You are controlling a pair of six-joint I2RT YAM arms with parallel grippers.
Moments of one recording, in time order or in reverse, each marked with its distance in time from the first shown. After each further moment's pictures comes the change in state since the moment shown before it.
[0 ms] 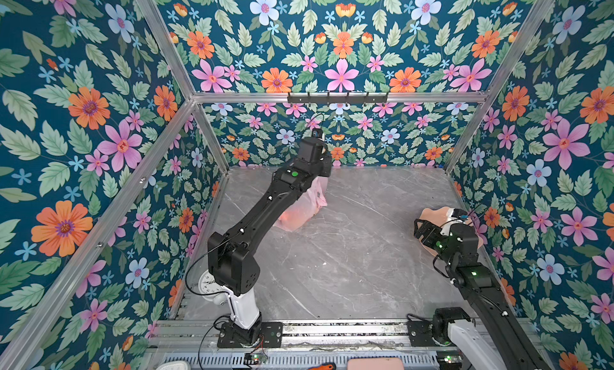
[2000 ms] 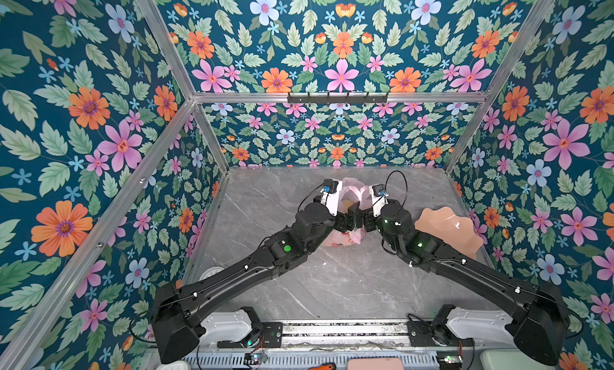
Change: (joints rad) left arm -0.387 -0.555 -0.734 0.470 -0.162 -0.051; right arm 0.668 0.515 0.385 0.233 0.470 -0.370
